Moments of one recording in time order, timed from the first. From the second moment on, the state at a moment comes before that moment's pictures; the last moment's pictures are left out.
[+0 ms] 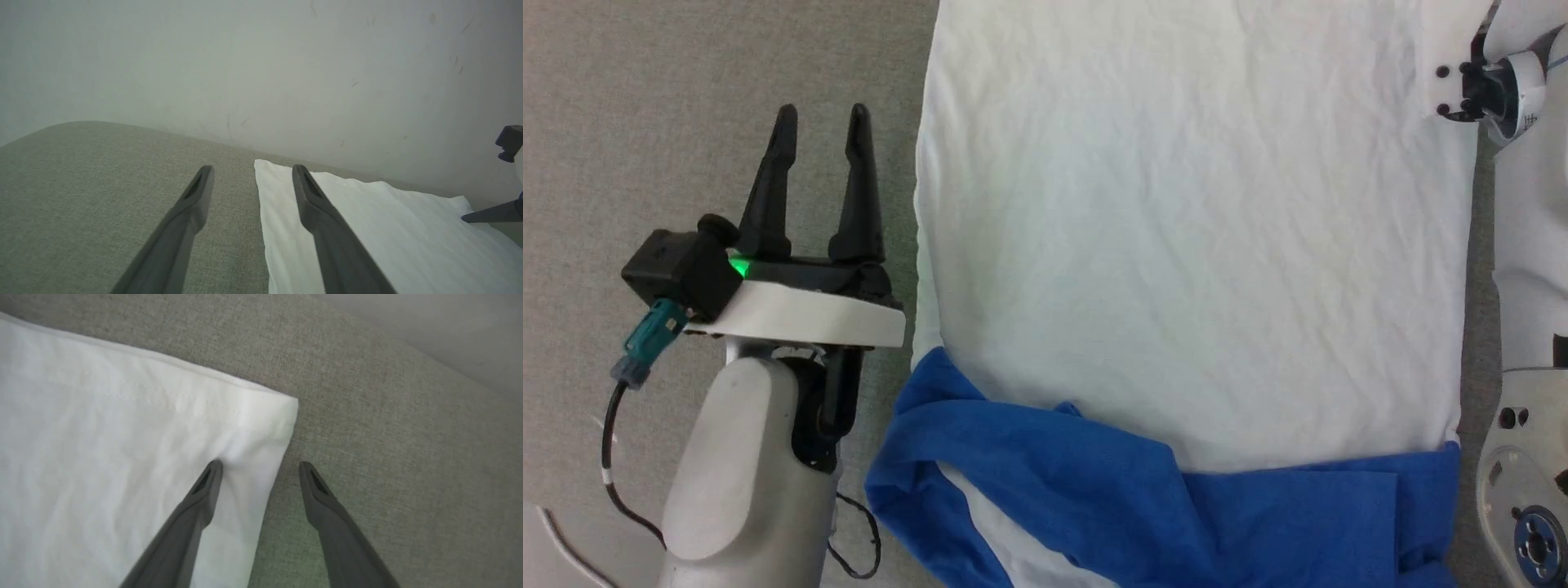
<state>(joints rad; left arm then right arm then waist) -0.44 0.15 -0.15 0.08 -0.43 -0.01 -0.26 -1.10 -0.07 -0.18 0.65 -0.31 0.13 0.92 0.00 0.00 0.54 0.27</state>
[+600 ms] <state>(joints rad) -1.02 0.30 -0.13 0.38 -0.60 -0.08 0.26 -1.17 -0.06 -0.01 0.64 -0.07 0.13 0.89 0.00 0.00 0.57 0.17</state>
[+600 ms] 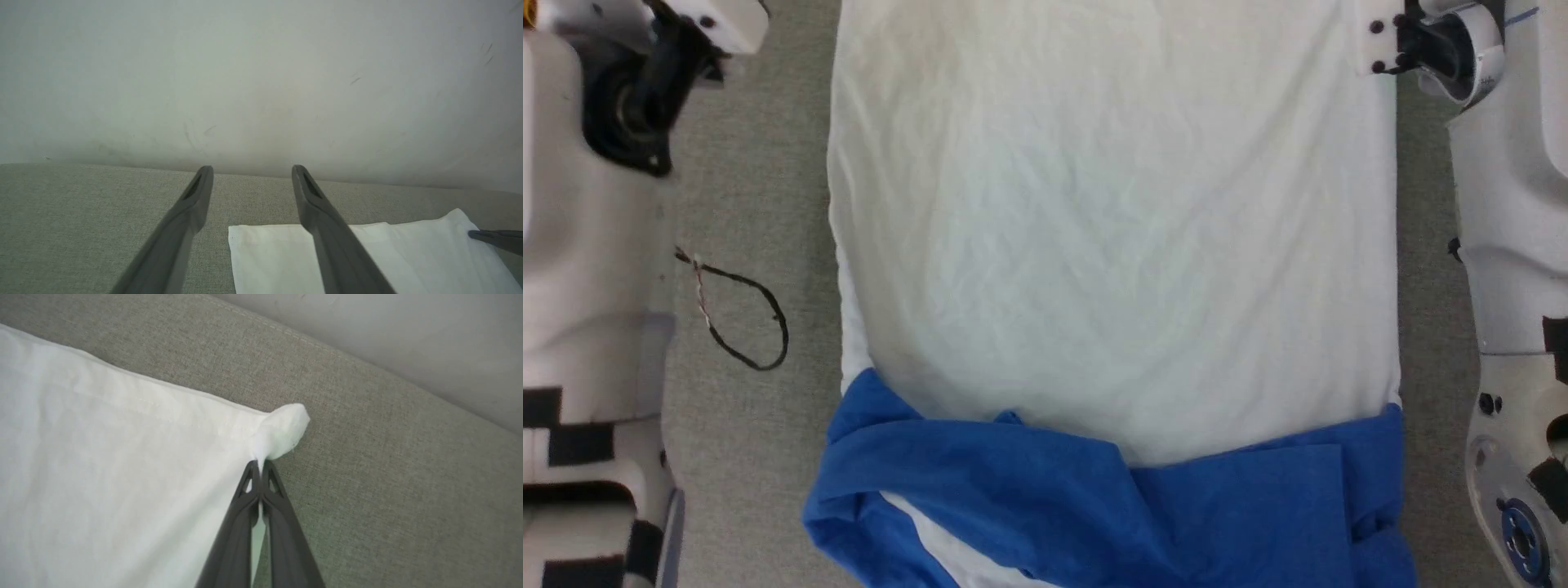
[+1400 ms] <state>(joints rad) -1.24 0.37 -0.26 0.68 -0.56 0.02 0.81 -1.20 -0.09 0.18 0.54 0.13 0.13 0.86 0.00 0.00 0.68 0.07</state>
